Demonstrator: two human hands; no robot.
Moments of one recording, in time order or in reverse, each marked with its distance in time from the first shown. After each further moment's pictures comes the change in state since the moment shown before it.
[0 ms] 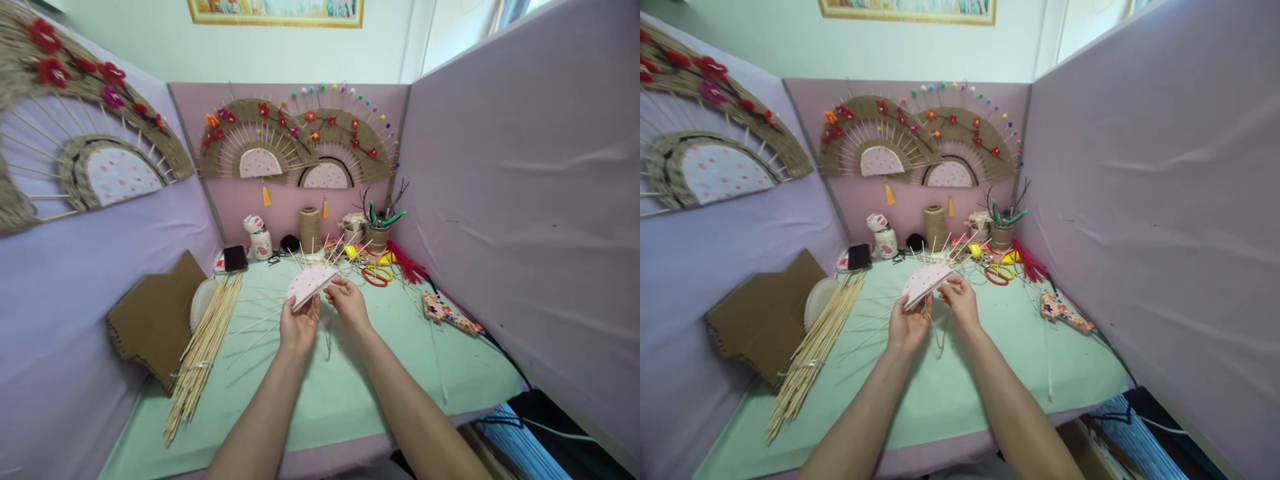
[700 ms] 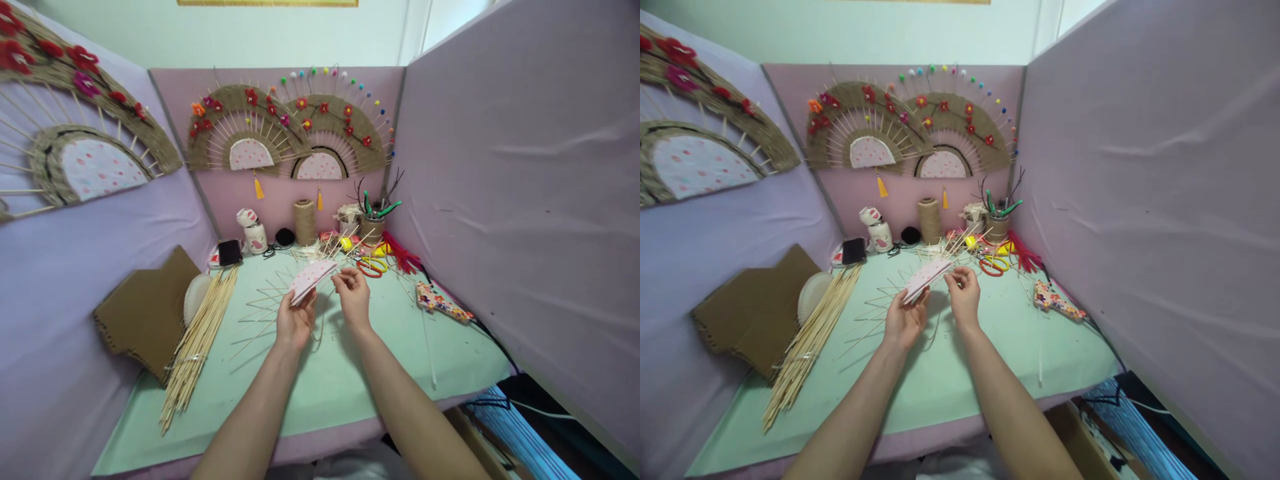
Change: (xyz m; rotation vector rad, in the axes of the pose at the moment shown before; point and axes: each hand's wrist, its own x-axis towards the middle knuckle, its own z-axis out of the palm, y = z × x) left_hand -0.010 -0.002 0.001 0.124 -0.010 -0.195; right_hand -0.011 -0.013 -0.012 -0.127 0.185 -0.301
